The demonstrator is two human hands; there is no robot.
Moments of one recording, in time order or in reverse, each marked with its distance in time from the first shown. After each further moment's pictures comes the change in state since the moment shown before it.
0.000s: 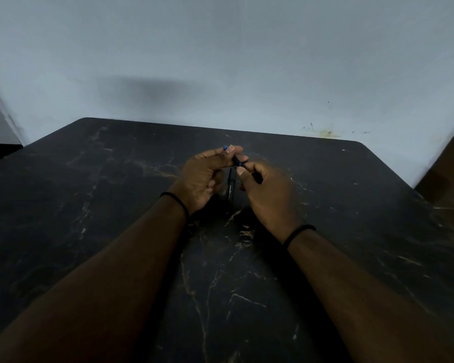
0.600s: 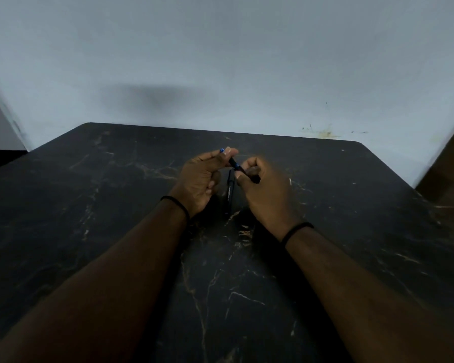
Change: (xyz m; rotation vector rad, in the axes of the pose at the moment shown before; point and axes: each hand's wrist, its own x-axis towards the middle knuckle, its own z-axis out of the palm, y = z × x) left_hand -0.001 -0.004 0.000 0.006 0.101 0.045; right_hand 0.000 -0.006 -0.002 -0.024 -0.005 0.016
